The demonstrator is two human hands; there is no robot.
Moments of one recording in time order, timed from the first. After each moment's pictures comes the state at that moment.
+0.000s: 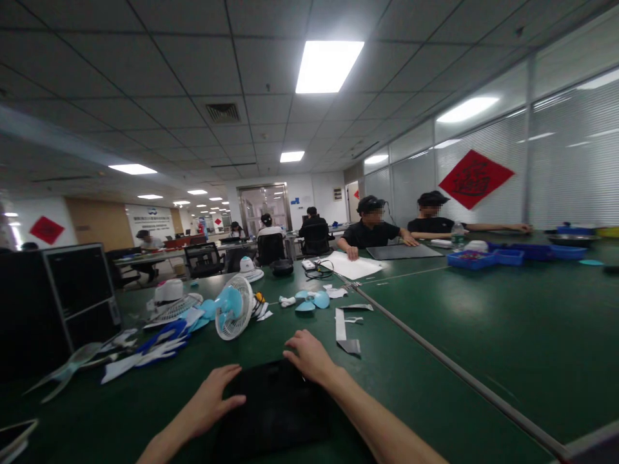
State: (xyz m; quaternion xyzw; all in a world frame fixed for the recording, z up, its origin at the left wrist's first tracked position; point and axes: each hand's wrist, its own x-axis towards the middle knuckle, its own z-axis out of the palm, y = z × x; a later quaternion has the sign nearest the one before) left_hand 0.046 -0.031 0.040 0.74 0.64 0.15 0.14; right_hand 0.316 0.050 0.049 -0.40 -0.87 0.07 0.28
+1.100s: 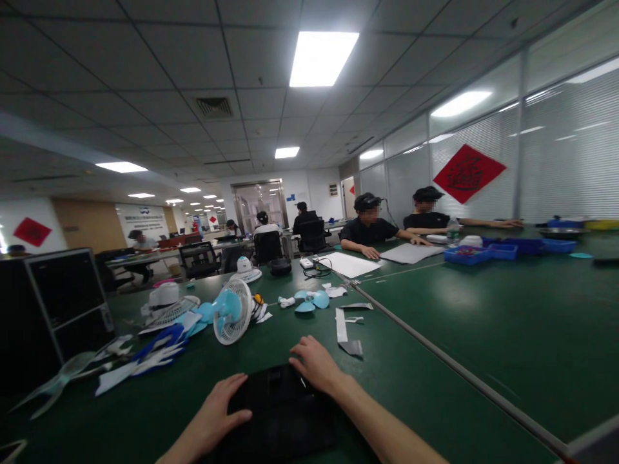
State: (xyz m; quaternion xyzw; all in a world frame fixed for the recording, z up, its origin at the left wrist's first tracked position) left_hand 0.057 -0.034 0.042 0.72 0.64 0.15 0.20; right_hand 0.324 0.049 0.043 -0.41 -0.87 0.08 0.27
